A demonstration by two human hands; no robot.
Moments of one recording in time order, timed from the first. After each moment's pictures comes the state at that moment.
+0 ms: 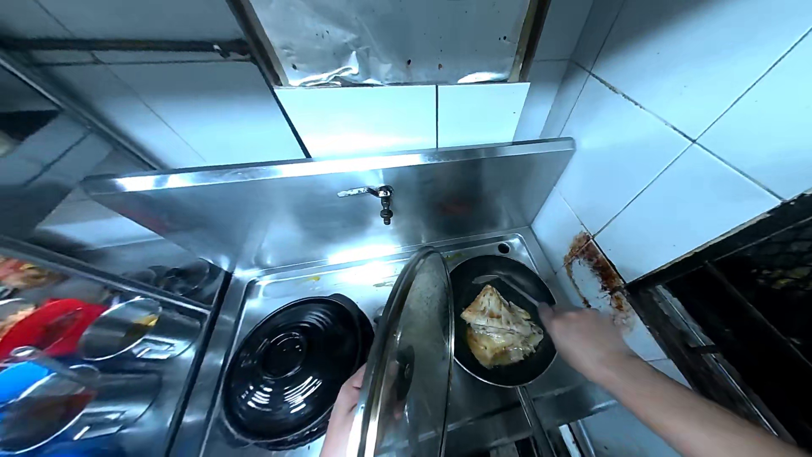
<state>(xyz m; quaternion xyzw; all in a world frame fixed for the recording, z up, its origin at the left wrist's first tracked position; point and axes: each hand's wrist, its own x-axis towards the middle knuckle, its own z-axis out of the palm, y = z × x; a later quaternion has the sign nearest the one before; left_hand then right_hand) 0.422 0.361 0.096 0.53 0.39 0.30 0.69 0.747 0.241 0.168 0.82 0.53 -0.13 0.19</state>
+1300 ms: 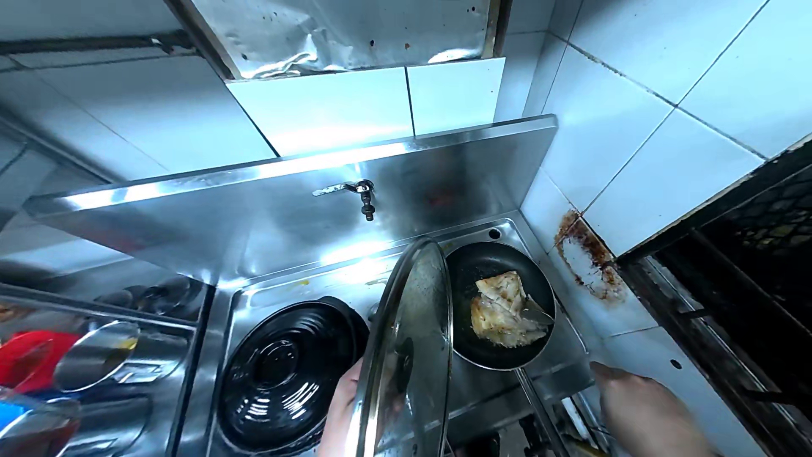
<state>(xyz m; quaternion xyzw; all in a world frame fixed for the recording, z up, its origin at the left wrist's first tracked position) 0.431 0.369 0.099 0.55 0.38 0.28 0.69 0.701 0.132 0.162 0.88 0.34 -0.26 0.18</state>
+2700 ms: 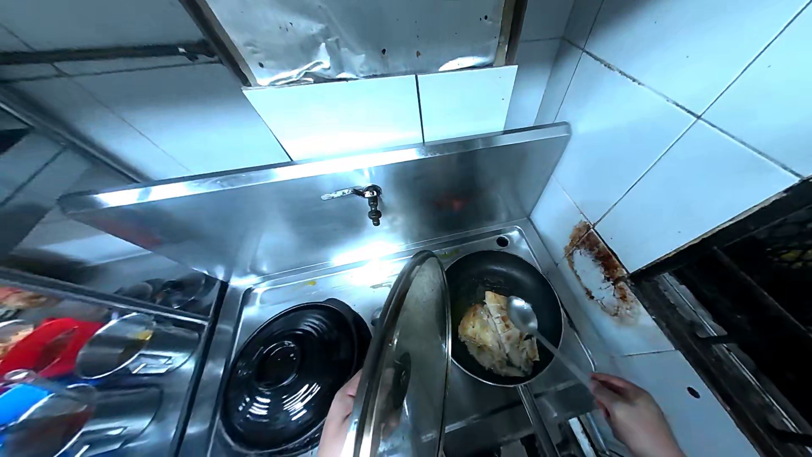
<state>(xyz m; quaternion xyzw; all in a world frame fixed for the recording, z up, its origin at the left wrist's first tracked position) 0.429 0.360 0.097 0.54 0.41 0.27 0.69 0.743 0.104 0.068 0.87 0.07 -0.33 -0.37</state>
